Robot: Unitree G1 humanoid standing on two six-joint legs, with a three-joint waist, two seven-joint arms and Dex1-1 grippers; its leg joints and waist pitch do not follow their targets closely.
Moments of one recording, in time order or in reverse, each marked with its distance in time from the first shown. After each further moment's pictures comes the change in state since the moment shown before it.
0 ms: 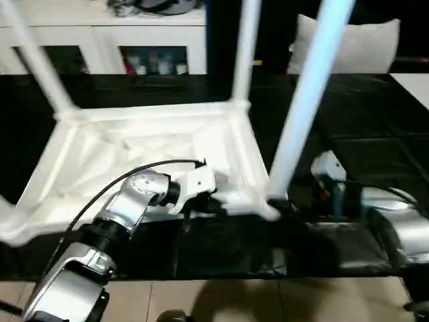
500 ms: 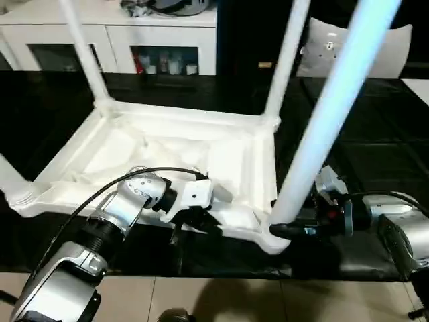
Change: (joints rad) left arm 0.001 0.041 -0.055 -0.022 -0.024 -0.058 -0.160; right arm 0.012 -0.053 0.054 -0.036 0.097 0.088 0.212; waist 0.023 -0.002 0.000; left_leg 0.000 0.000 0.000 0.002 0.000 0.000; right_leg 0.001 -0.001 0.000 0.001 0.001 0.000
